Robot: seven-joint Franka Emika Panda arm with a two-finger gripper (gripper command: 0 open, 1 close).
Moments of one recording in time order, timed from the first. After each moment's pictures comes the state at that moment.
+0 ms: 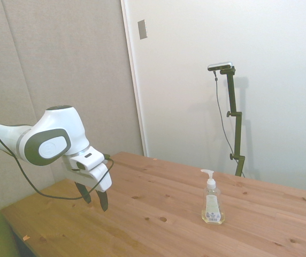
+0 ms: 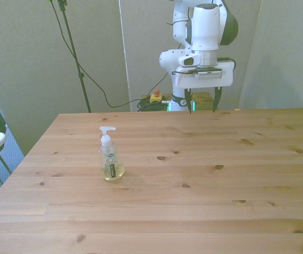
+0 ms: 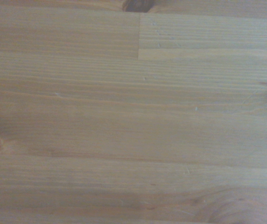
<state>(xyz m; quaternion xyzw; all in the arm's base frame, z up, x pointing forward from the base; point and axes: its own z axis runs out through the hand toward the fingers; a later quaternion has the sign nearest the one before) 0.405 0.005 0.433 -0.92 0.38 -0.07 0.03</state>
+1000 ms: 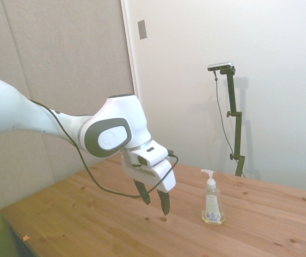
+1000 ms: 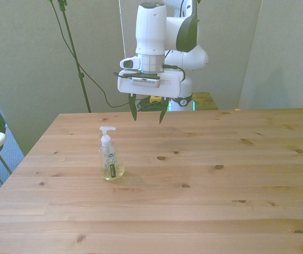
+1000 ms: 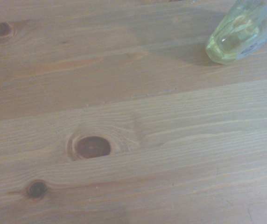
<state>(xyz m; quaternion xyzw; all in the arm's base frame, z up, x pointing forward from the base) 0.476 -0.184 0.454 -0.87 0.48 -0.09 -0.02</state>
